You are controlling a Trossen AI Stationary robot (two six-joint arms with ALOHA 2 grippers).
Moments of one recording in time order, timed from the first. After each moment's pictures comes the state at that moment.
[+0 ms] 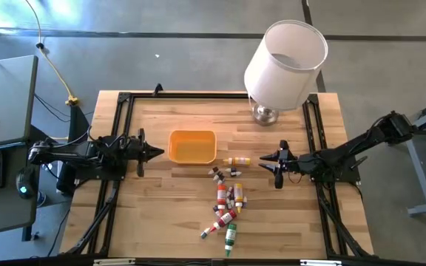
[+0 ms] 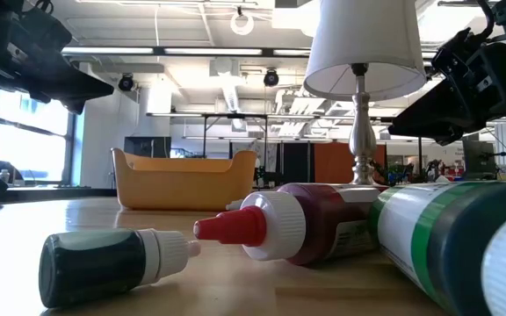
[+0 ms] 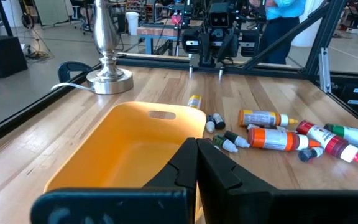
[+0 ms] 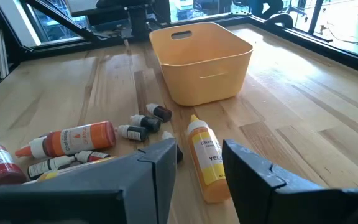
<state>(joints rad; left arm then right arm) -0.05 0.04 0.07 -0.15 -0.16 -0.06 0.31 0.93 0.06 0.59 0.49 0.28</state>
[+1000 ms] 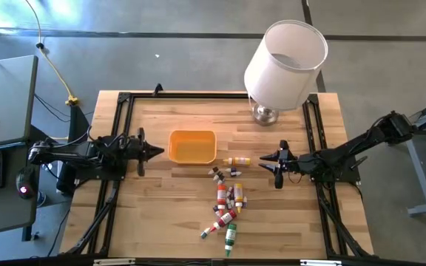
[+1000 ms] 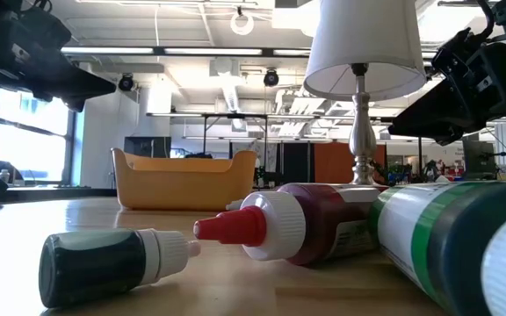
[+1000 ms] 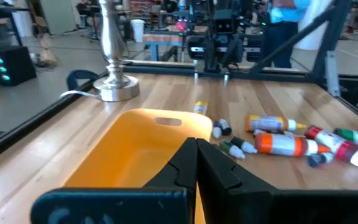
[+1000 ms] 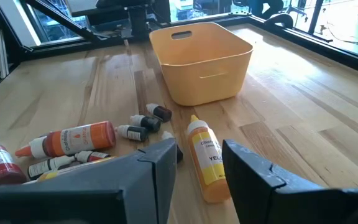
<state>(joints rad) -0.05 0.04 0.07 -0.11 -0.19 -0.03 0.31 0.93 0.06 0.59 0.49 0.28</state>
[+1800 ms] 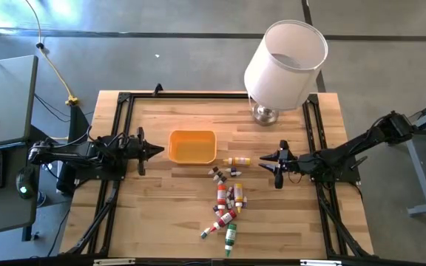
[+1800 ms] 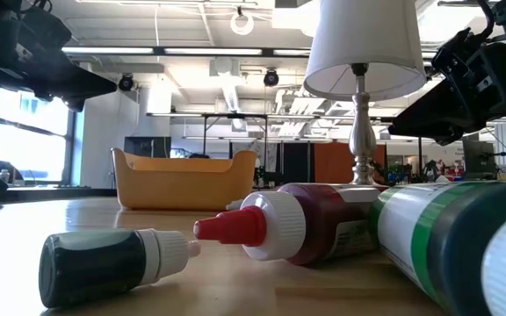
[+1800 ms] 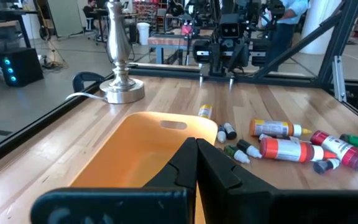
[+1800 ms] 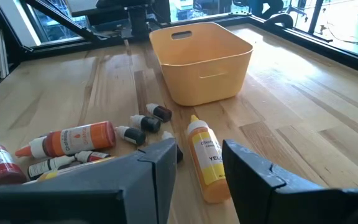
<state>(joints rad) -0.05 0.04 0.07 -0.09 -0.21 -0.03 0.31 0.93 0.06 0.59 0.49 0.28</state>
